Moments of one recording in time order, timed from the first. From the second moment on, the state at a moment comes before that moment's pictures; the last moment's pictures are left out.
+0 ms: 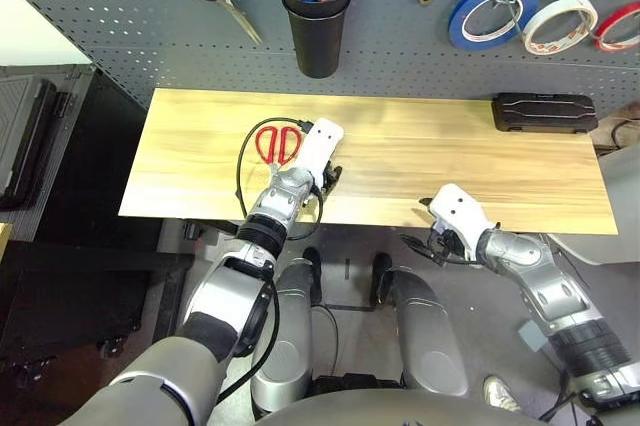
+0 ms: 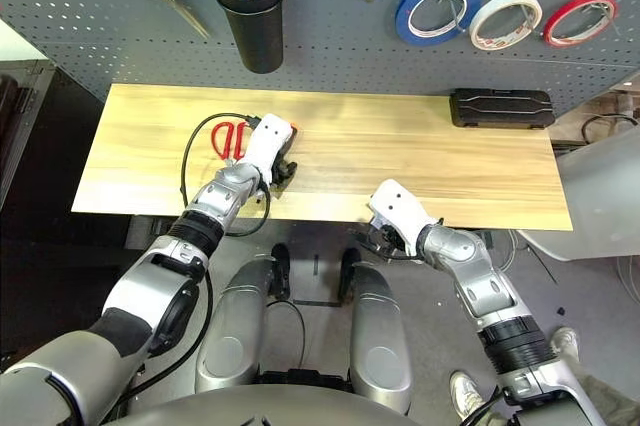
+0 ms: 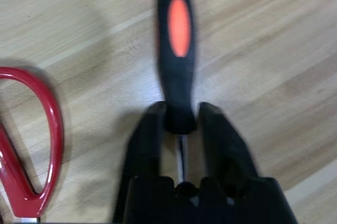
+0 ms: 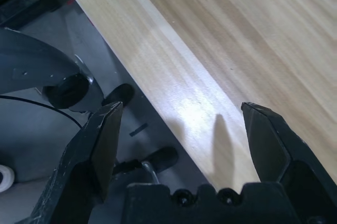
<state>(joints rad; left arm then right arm) -0.79 0.06 -0.16 0.89 0.08 0.32 -0.26 -0.10 -0.49 0.18 0.06 -0.01 0.18 0.68</state>
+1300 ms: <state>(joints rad) -0.49 0.01 0.12 -0.21 -0.09 0.68 -0.07 -0.40 -0.44 -0.08 0.33 0.39 -0.09 0.97</state>
